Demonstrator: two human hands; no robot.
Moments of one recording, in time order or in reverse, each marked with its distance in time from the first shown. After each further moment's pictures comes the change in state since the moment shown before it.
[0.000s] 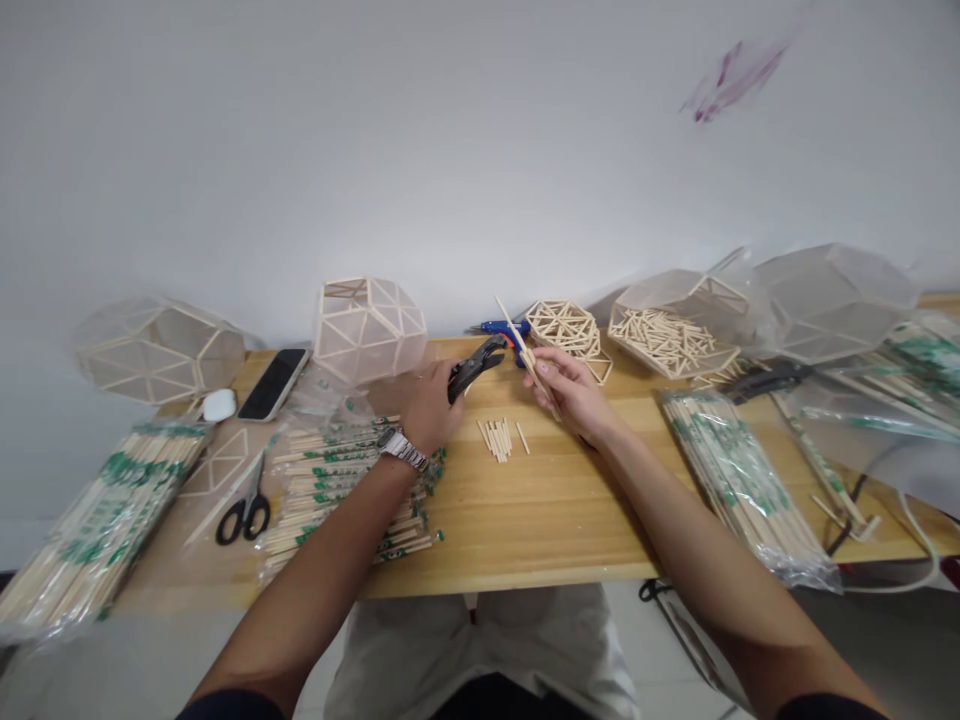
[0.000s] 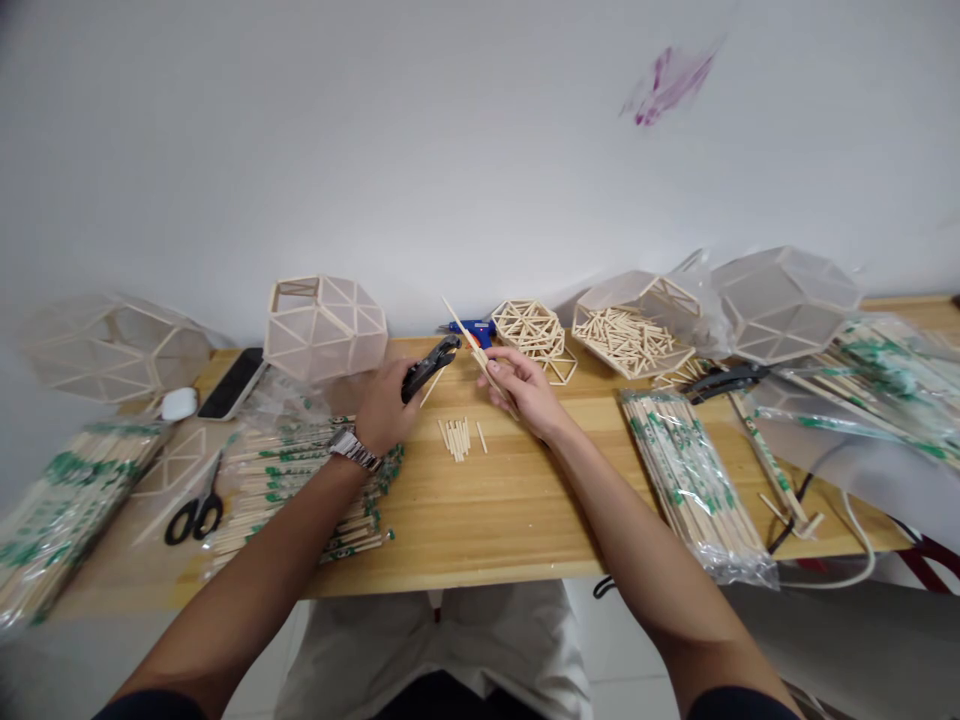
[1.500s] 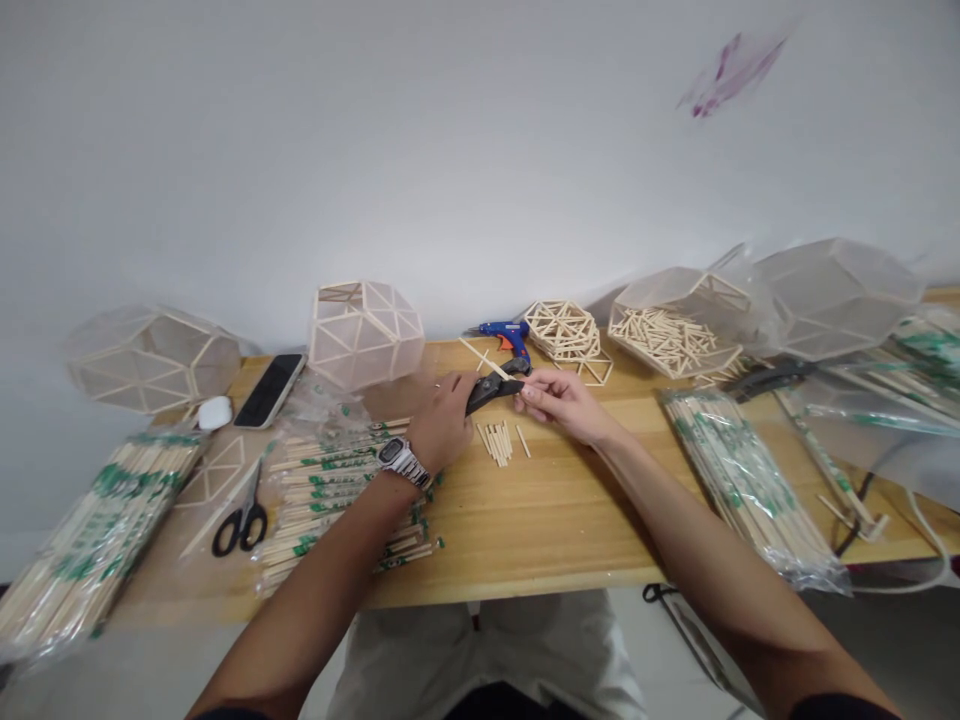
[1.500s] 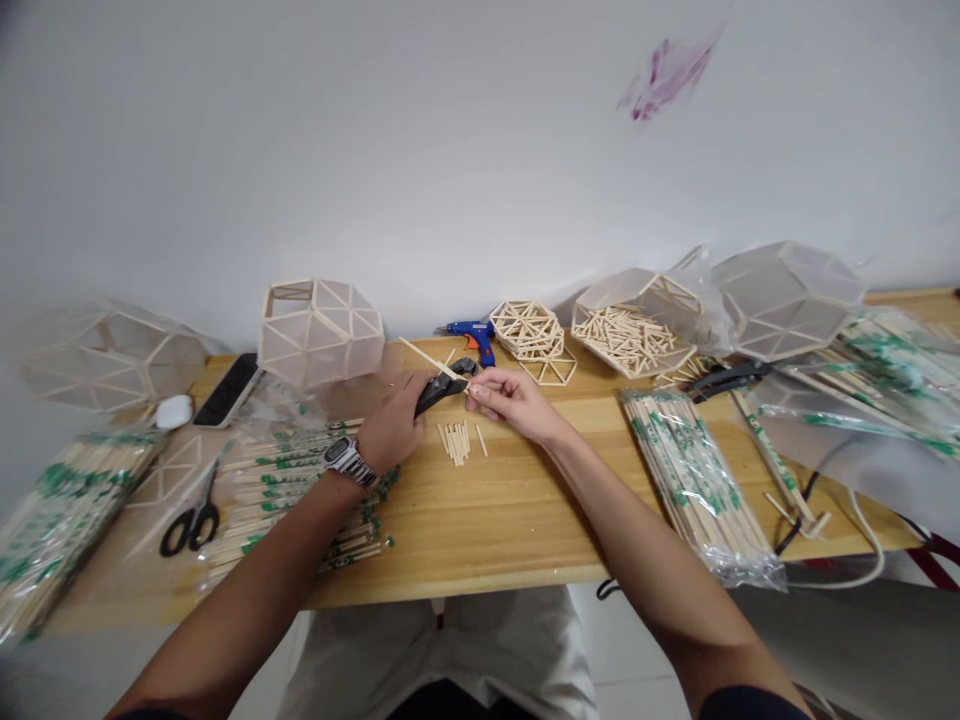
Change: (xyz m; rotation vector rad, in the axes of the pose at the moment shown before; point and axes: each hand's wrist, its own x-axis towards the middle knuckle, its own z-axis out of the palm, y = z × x) left_hand -0.005 0.027 -0.009 0.025 -0.201 0.055; right_hand -0.009 -0.010 0.008 -0.177 -0.227 -0.050
